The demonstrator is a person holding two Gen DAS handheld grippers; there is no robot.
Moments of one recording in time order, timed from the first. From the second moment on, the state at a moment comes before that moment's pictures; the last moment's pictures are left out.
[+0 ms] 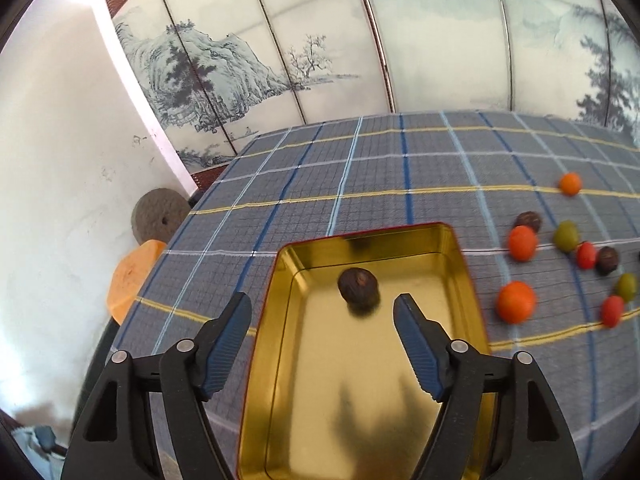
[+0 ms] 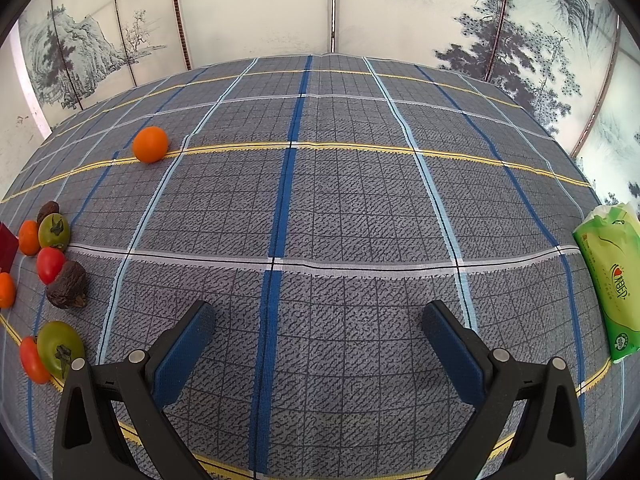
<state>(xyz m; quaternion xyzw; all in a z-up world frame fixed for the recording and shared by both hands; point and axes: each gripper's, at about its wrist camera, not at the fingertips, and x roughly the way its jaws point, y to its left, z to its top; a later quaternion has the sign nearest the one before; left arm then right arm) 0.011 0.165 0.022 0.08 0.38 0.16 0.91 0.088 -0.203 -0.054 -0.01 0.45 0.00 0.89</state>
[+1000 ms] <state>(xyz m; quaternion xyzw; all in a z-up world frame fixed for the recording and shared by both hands) -0.068 0.108 0.021 0.05 0.38 0.08 0.92 -0.004 -0.145 -0.015 -0.03 0.34 0.20 0.92</state>
